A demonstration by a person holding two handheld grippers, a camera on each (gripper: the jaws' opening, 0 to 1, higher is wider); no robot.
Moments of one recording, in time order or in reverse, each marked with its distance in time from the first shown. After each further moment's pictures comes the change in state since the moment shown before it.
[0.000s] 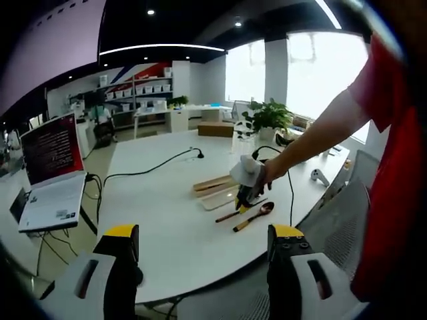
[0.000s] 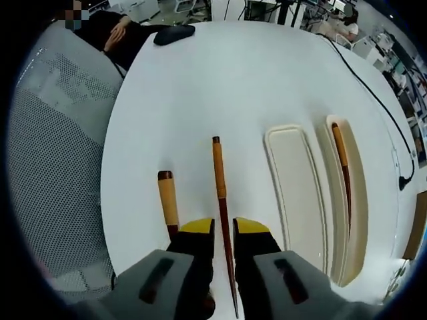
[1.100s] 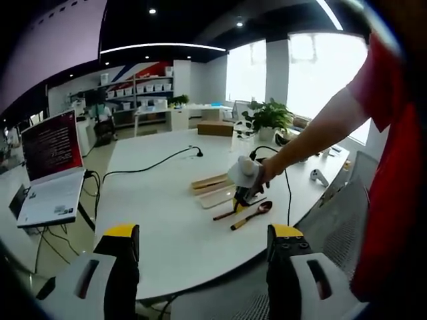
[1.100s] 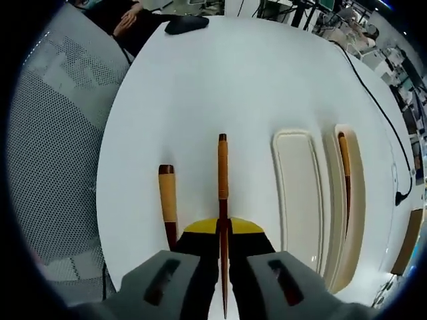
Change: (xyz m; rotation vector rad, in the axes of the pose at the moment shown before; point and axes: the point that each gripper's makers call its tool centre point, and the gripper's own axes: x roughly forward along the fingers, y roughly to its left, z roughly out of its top) left arm -0.001 -0.006 -0.008 -0.010 0.006 0.003; right arm 0.001 -0.002 -0.005 -0.081 0.049 -0.015
